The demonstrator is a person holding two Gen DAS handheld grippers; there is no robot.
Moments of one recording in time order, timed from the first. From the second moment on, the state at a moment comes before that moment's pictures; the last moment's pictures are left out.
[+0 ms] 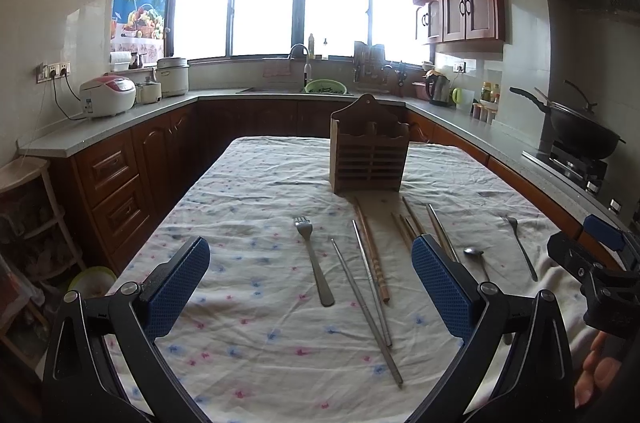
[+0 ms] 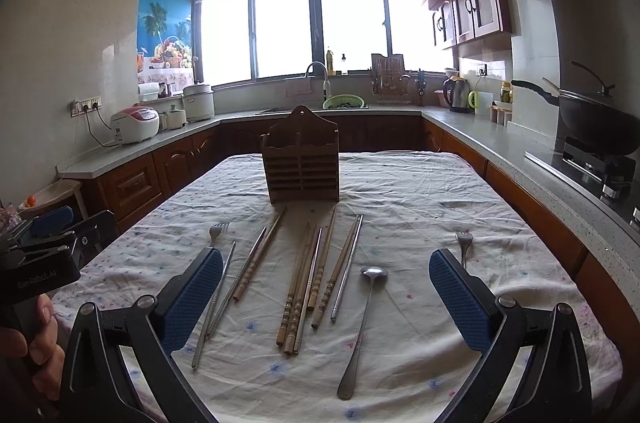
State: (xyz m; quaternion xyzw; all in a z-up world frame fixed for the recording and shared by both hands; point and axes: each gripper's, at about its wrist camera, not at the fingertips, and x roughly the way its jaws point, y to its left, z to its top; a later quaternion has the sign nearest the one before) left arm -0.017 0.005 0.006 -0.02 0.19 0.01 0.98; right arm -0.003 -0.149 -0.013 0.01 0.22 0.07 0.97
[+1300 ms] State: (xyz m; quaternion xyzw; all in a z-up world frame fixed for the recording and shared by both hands) left arm -0.010 0.004 0.004 -0.02 0.20 0.00 0.98; right arm 0.000 -0.144 -0.013 0.01 0.22 0.09 0.97
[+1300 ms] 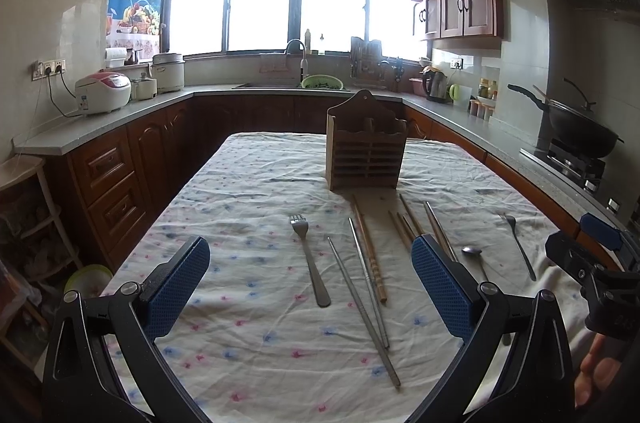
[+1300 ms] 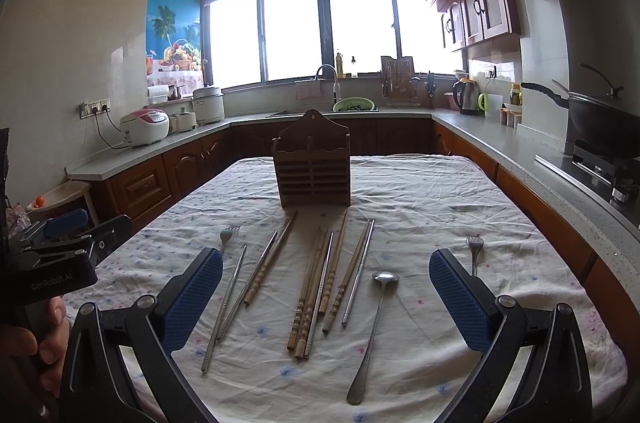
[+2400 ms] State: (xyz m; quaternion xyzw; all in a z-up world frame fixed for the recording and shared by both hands) left arm 0.154 -0.006 -0.013 -0.03 0.37 -0.06 0.93; right arm 0.144 -0.198 -0.050 0.12 0.37 0.07 0.92
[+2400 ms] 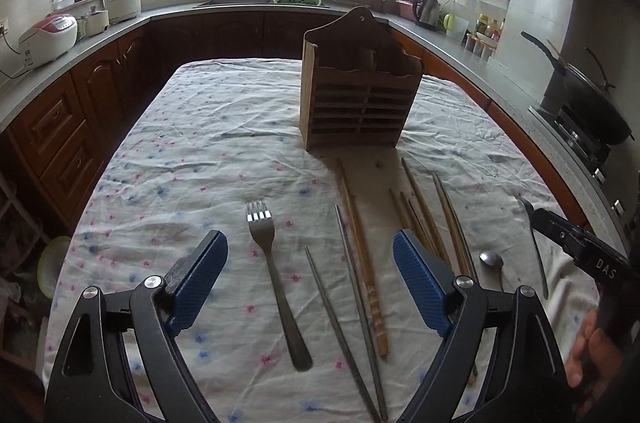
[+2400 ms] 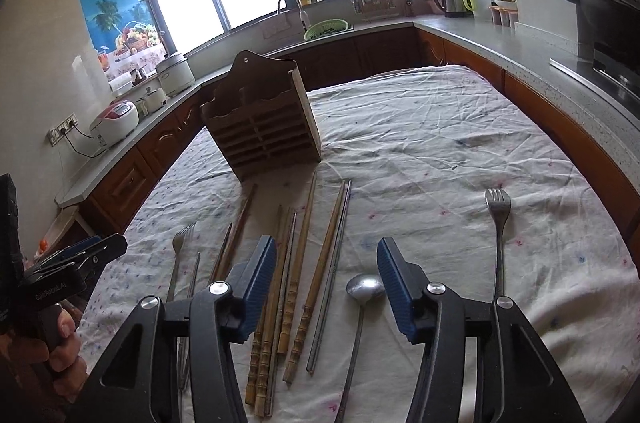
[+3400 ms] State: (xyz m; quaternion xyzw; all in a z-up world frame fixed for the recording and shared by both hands) left arm 0.326 -0.059 -0.091 -0.02 0.51 -0.11 0.85; right arm 0.324 -0.156 -0.133 0.13 0.51 0.13 0.84
